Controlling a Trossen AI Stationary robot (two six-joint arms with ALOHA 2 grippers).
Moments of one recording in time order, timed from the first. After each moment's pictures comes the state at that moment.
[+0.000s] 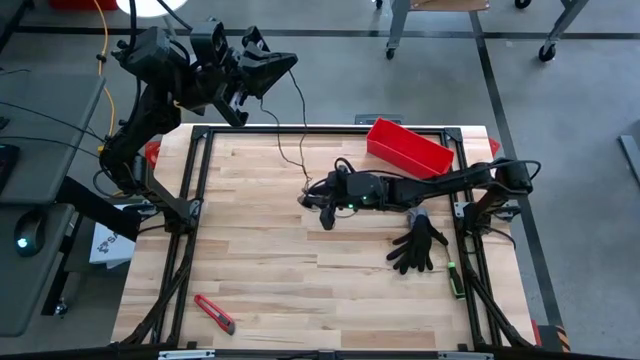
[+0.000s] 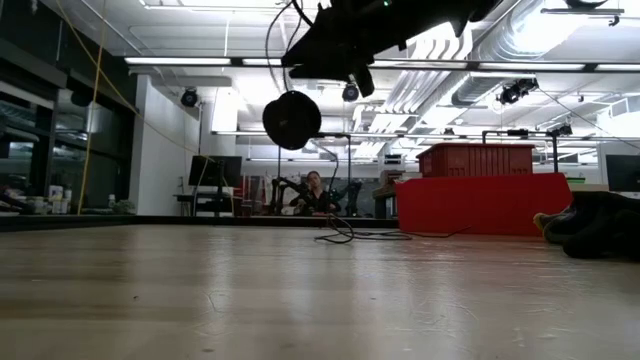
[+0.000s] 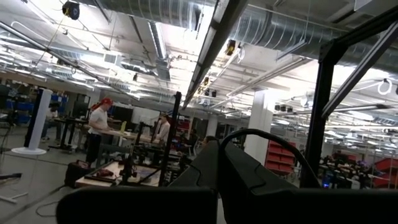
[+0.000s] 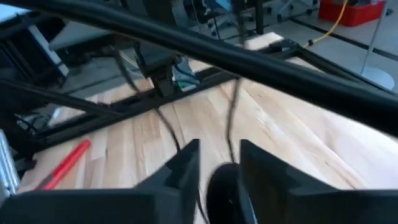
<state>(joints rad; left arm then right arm) 0.19 1.59 2.29 -0.24 0.17 -0.29 0.02 1.67 1.10 0.25 0.21 0.31</state>
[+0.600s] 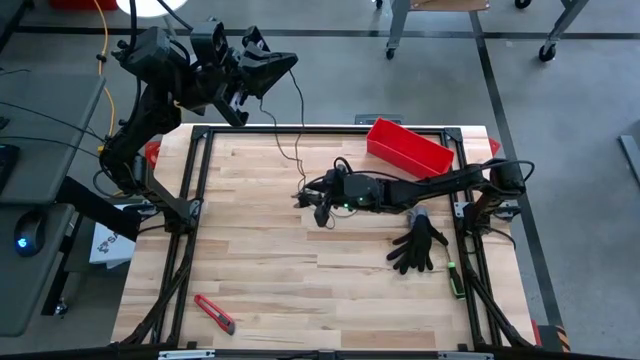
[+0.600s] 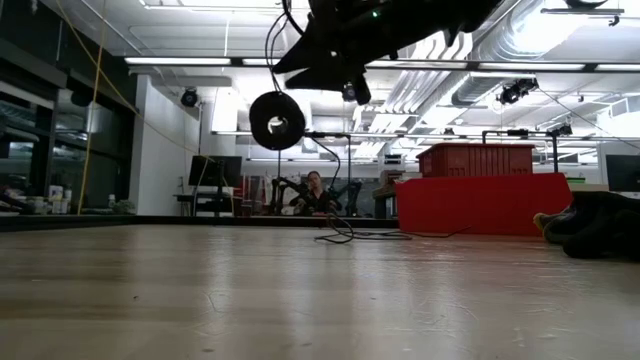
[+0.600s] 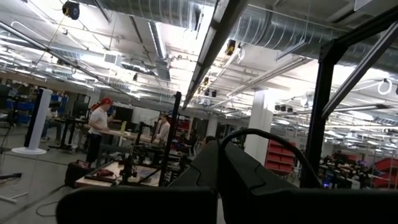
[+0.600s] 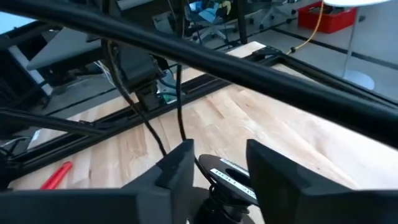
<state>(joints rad) 0.19 1.59 2.29 -0.24 0.17 -0.29 0.02 1.72 1.10 0.32 0.28 0.34</state>
